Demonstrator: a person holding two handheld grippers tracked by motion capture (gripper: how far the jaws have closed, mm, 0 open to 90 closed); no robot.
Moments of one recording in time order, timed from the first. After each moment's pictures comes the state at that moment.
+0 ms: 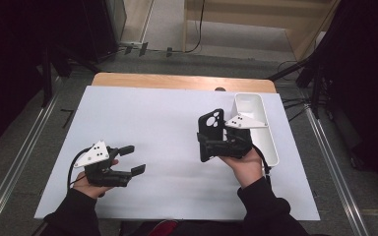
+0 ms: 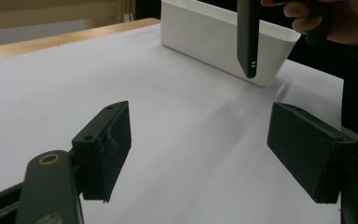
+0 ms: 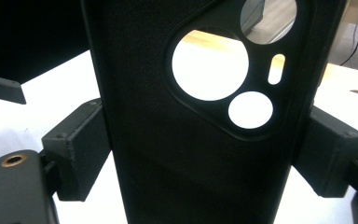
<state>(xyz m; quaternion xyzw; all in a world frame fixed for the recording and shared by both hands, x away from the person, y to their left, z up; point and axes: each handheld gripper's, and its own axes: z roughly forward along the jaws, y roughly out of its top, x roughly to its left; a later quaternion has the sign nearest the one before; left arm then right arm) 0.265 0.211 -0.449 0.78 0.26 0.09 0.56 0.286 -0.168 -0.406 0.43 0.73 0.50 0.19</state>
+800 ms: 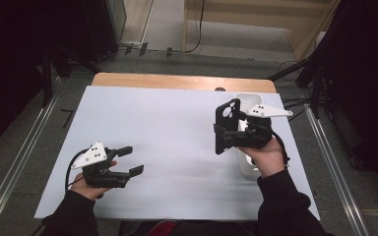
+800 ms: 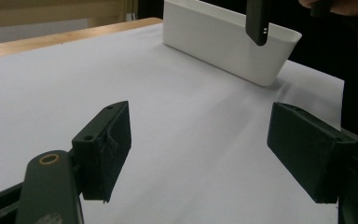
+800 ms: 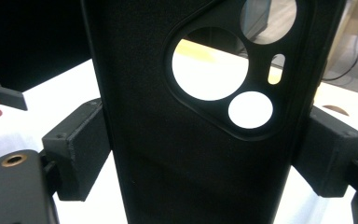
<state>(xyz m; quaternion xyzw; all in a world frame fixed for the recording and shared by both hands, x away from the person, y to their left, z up) 0.262 0.216 -0.449 0.78 0.26 0.09 0.56 0.296 -0.213 -0.380 0.40 0.74 0.51 0.18</state>
